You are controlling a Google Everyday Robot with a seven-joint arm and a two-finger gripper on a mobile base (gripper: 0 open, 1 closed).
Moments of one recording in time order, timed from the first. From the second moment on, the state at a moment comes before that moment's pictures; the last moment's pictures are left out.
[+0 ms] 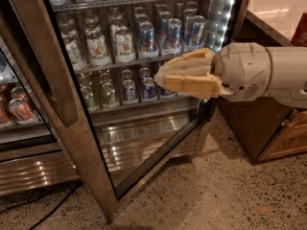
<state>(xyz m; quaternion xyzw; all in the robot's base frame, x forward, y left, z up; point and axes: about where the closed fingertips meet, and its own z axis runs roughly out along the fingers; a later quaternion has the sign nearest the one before) 0.426 -0.034 1.010 -0.53 0.49 0.43 0.55</state>
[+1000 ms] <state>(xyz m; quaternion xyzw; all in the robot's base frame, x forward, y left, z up) 0.429 -0.032 0.983 -0.51 0.50 0.45 0.54</state>
